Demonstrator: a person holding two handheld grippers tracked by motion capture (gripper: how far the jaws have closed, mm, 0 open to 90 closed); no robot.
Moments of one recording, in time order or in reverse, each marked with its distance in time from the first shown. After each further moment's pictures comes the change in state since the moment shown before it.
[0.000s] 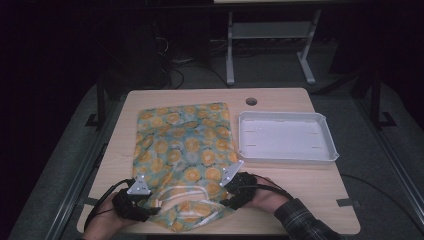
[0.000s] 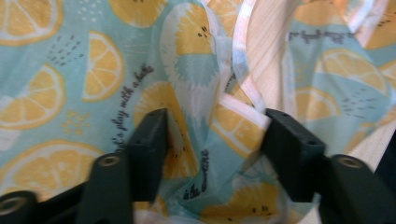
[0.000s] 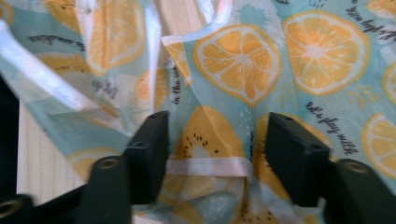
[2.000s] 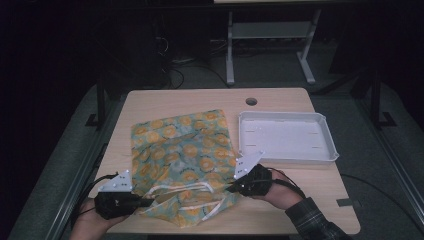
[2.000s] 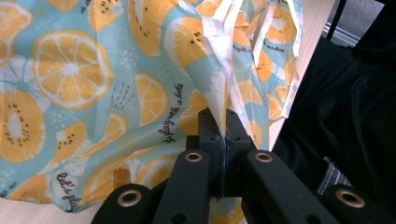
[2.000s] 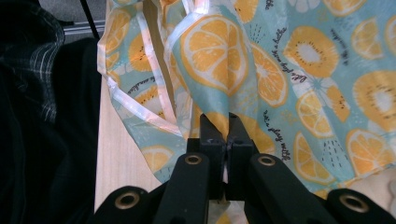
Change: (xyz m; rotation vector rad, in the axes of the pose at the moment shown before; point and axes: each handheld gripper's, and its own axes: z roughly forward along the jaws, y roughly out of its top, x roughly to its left) left arm -0.010 0.017 -0.068 -0.204 -0.132 -0.003; right arm 0.001 0.005 -0.065 -0.172 0.022 -0.044
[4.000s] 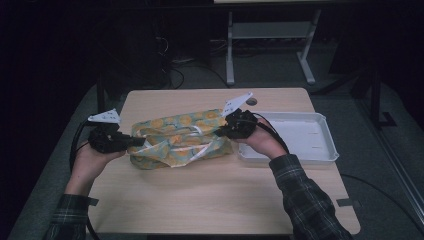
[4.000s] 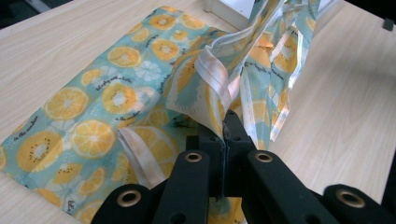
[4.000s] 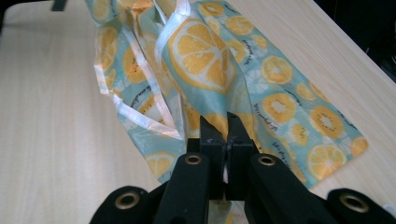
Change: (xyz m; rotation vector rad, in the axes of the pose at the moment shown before) left arm 0.116 0.078 -0.027 -0.110 0.115 -0.129; right arm -0.112 0.077 -0.011 -0.069 -0.161 0.107
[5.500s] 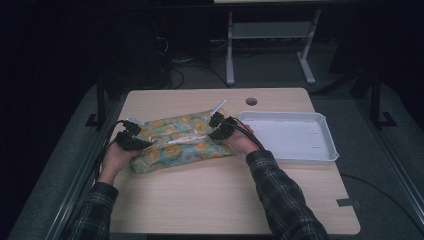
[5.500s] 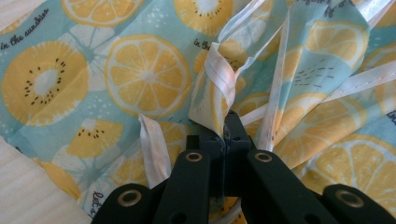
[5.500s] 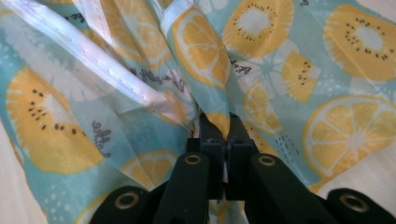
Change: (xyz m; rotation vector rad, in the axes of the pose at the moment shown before) left arm 0.063 -0.039 0.100 0.256 0.143 -0.160; right arm -0.040 -0.025 0.114 0.241 -0.070 0.148
